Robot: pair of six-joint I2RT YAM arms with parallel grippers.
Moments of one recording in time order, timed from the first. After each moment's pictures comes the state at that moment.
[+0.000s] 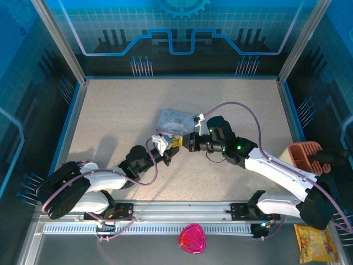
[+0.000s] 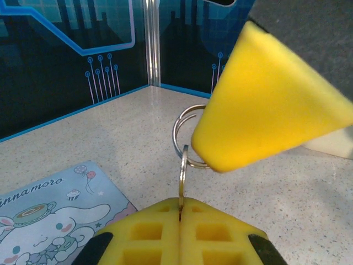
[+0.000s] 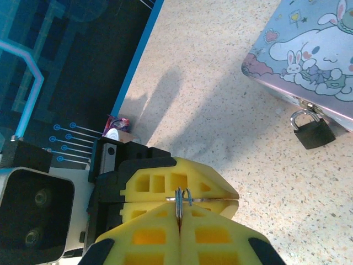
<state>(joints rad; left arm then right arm) -0.77 1.30 0.31 0.95 0.12 0.02 0.75 1.16 0.86 -0.22 -0.30 0.75</state>
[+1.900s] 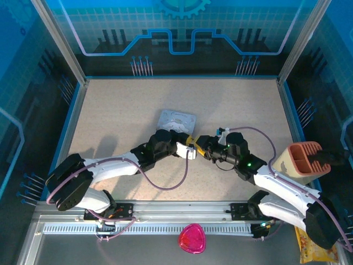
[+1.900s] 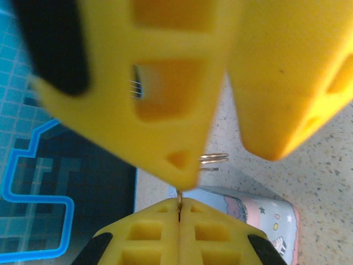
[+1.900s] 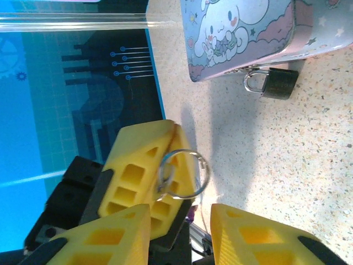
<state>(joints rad) -0.84 1.42 0.69 0.40 -0.03 1.14 0.62 0.98 0.46 0.17 -0.32 1.46</state>
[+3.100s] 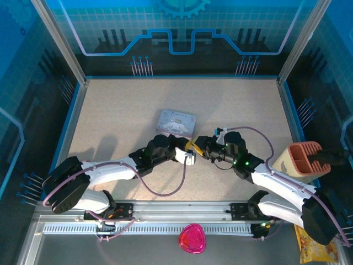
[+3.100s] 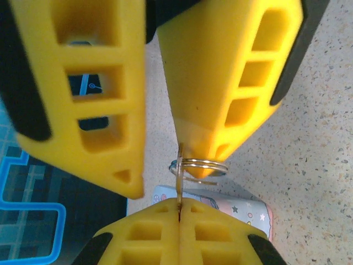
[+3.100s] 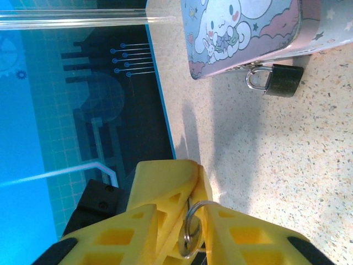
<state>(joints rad) -0.87 1.38 0.62 0.42 -0.03 1.13 0.62 1.02 0.46 0.21 -0.34 1.47</state>
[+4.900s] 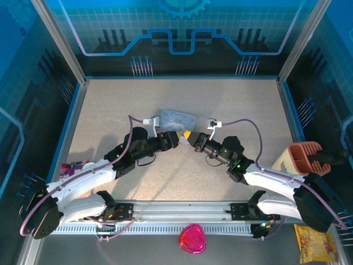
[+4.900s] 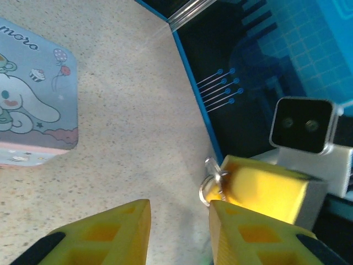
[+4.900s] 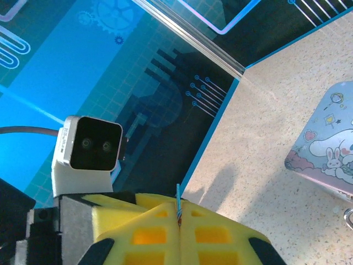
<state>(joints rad) -0.71 1.07 0.63 0.18 0.18 -0.97 0.75 1.14 0.43 0.74 -0.16 0.94</state>
